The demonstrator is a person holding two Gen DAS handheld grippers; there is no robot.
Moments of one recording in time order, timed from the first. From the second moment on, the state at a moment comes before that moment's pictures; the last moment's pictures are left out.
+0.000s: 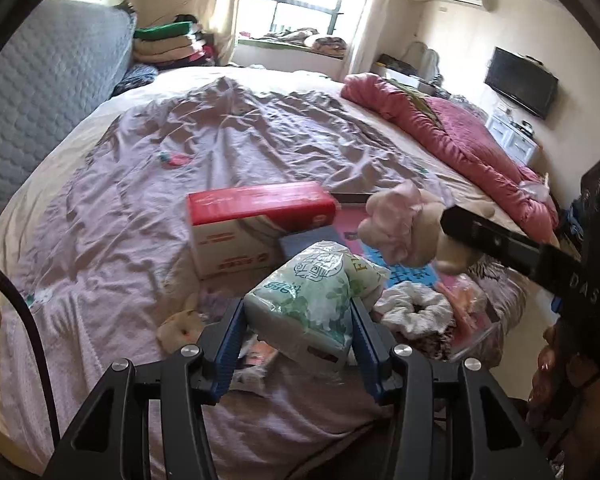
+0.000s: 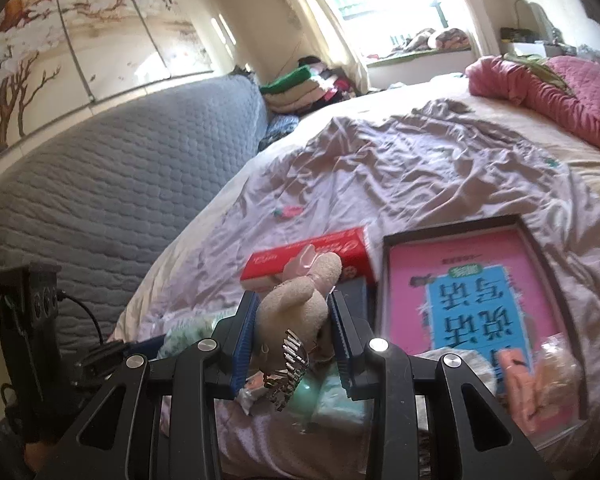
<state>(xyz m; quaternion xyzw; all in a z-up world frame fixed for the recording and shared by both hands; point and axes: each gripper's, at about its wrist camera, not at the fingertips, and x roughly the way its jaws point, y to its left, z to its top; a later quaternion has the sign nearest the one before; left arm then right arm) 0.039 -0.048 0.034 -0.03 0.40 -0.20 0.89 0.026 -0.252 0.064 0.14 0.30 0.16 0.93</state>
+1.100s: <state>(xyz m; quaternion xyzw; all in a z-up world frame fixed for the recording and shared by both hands) 0.030 -0.160 0.069 0.03 0.38 -0.25 0.89 -0.017 -0.350 0.098 0.17 0.25 0.08 0.95</state>
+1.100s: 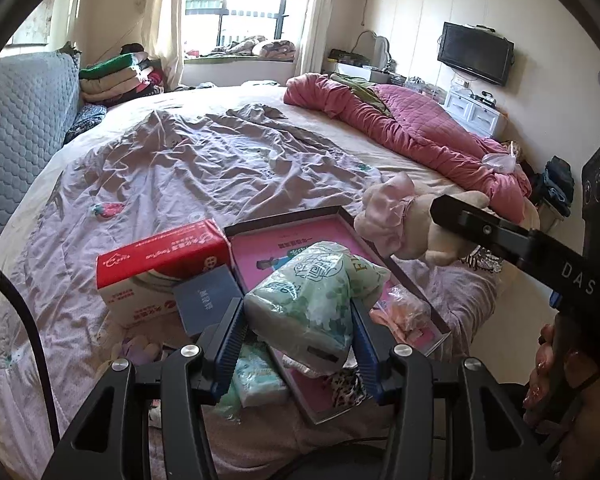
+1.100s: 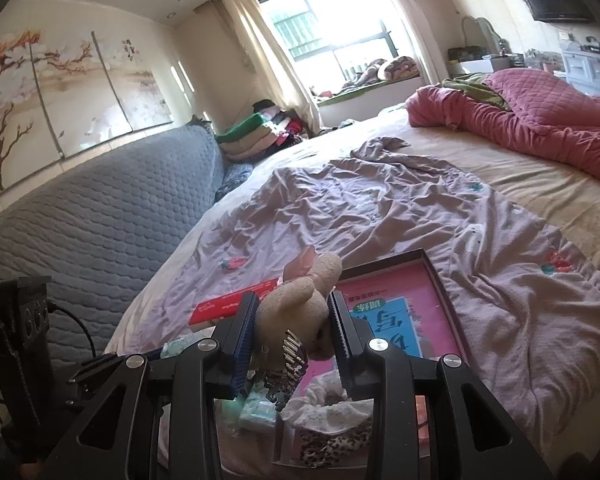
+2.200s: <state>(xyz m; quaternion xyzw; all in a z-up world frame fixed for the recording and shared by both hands) 0.058 -0.199 0.011 0.06 0.42 -0.23 0.87 -0.010 -0.381 0.057 0.19 0.28 0.04 0.94</state>
